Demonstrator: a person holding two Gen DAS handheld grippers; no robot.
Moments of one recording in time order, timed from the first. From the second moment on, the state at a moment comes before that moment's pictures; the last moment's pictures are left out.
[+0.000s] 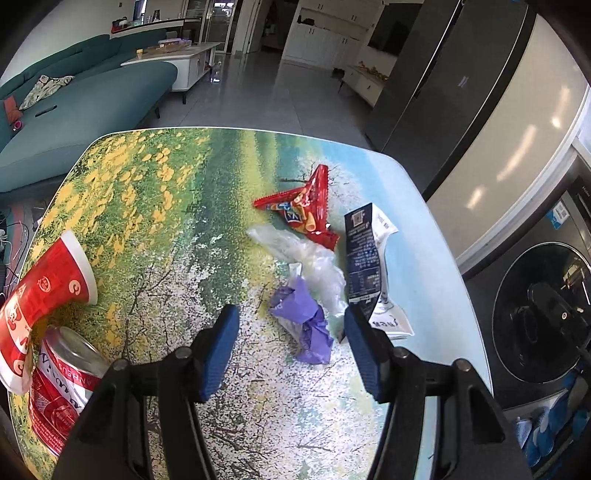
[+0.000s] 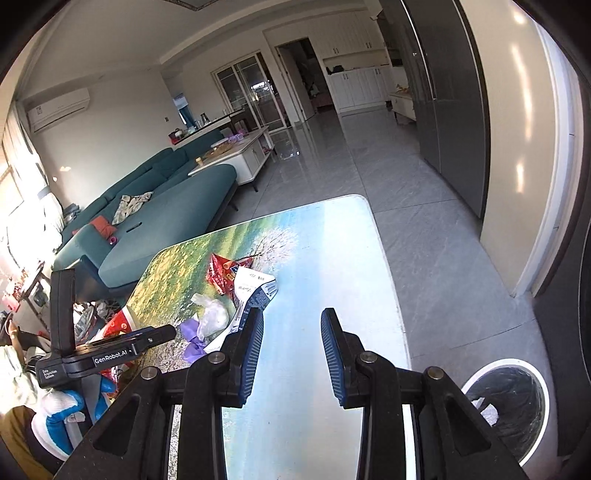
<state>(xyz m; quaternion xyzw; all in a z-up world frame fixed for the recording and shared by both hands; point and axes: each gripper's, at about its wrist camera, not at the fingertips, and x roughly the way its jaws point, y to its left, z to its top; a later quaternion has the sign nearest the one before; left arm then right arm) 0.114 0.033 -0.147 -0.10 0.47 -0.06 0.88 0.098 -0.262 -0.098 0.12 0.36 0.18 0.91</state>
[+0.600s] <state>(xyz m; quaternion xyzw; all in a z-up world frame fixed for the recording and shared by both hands) 0.138 0.021 -0.190 -0.09 0.51 -0.09 0.85 0.178 -0.166 -0.150 0.10 0.46 0.24 0.85</state>
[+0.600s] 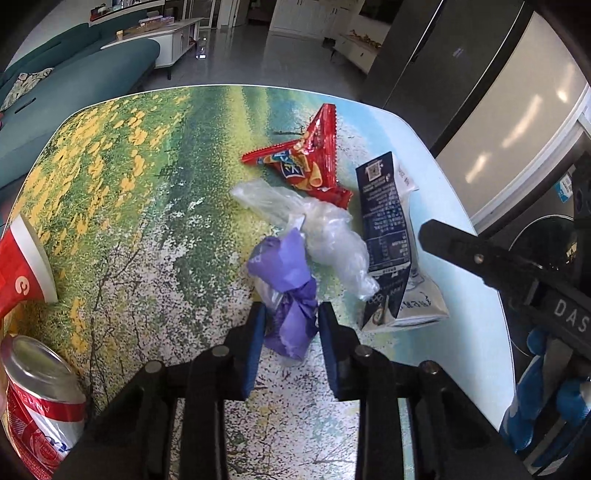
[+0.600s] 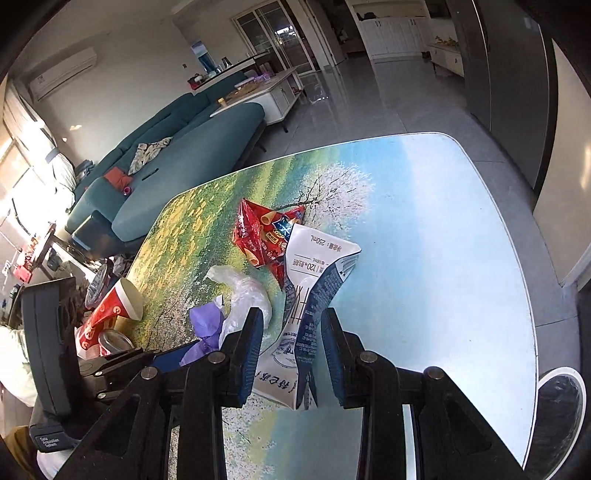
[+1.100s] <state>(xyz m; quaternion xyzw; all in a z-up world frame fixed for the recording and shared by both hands) 0.121 0.041 -0.174 -0.10 0.49 -0.09 0.86 0.200 -0.152 -0.177 0.09 0.50 0.21 0.84</state>
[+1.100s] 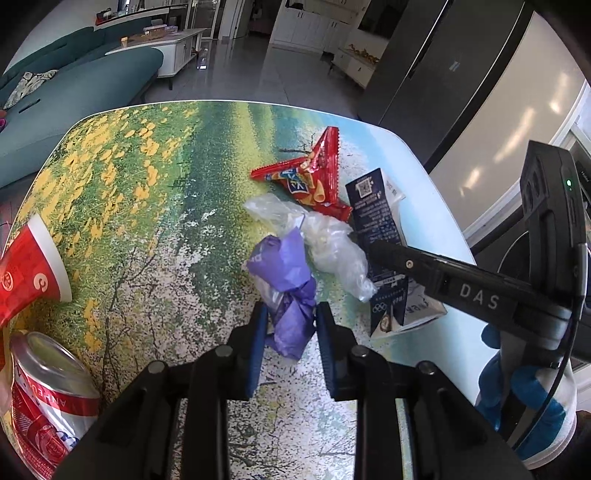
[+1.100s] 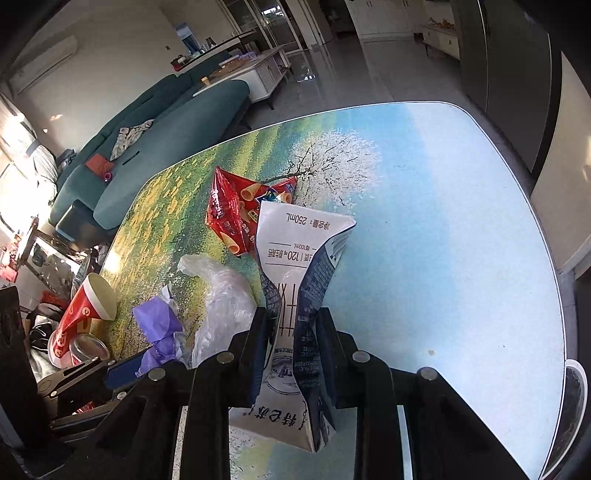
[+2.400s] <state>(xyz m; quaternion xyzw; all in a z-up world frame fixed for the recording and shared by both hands) 0.071 -0.288 -0.085 0.04 0.45 -0.39 0.81 0.009 -0.495 -0.142 0.18 0.39 -0.06 0.90</state>
